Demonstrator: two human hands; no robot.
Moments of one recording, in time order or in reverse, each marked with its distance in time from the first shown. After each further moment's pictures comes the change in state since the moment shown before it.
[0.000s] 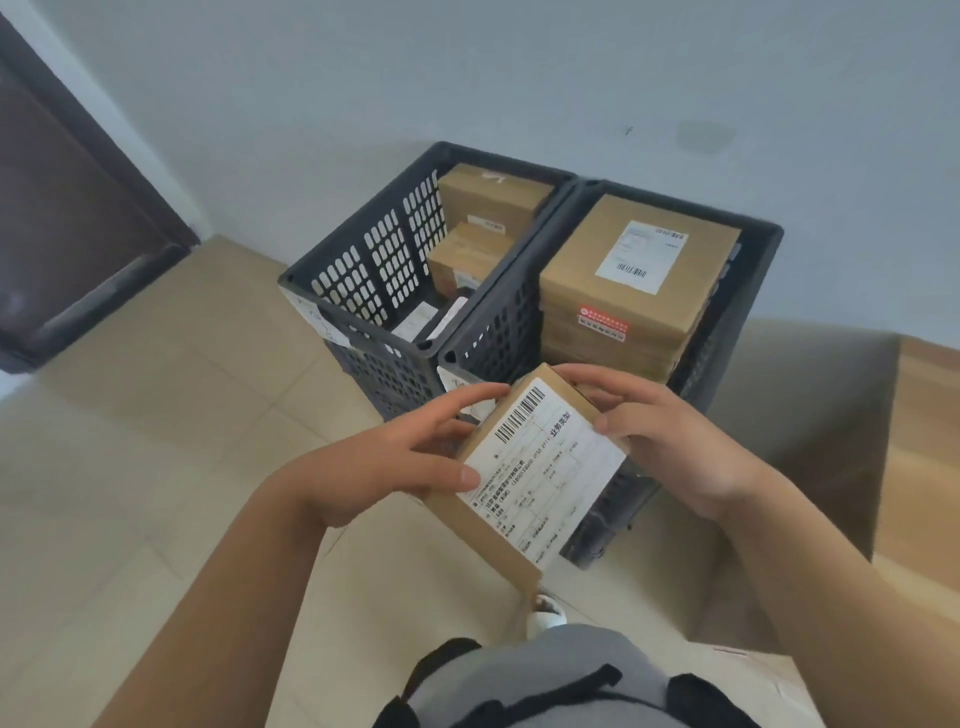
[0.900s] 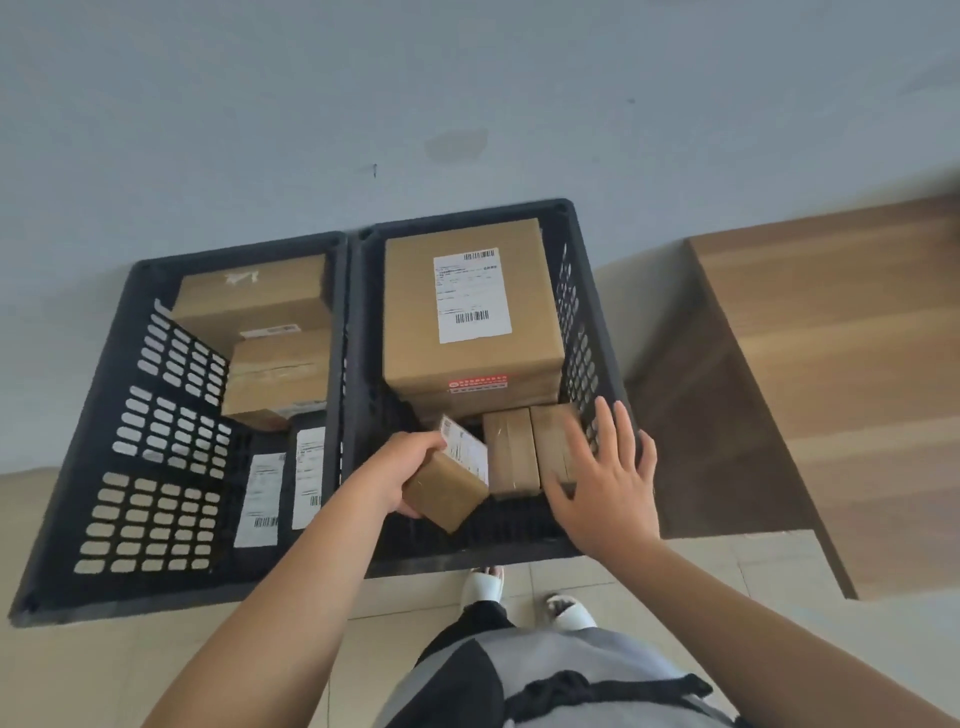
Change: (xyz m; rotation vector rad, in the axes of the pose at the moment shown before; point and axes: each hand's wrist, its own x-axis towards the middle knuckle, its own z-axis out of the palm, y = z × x) left_hand 0.331 -0.007 -0.081 0.100 0.076 -0.645; right_hand 0.102 0.115 -0.034 -1.054 0.978 0.609
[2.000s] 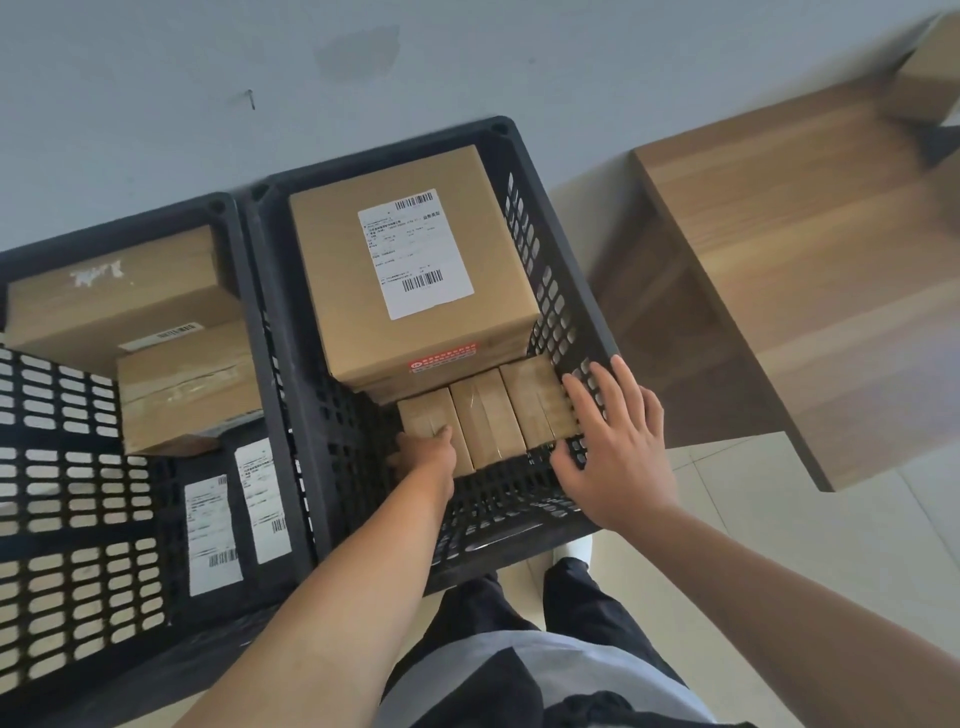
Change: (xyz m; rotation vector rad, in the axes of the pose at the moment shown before) left_hand 0.121 -0.026 0.076 0.078 0.293 -0.036; right_hand 0.004 -0.003 0.021 0.017 0.169 0.141
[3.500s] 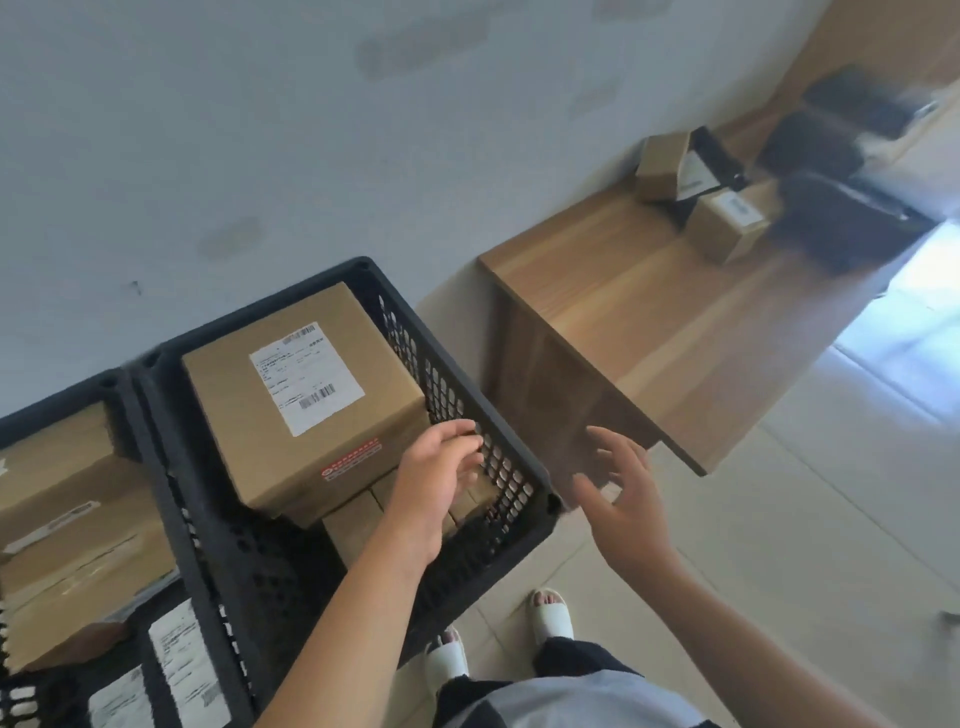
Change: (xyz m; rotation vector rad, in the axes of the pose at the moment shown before) left_hand -0.193 0.056 -0.040 -0.082 -0.687 0.647; right_hand -0.070 0.029 -0.074 0.816 0.279 0.574
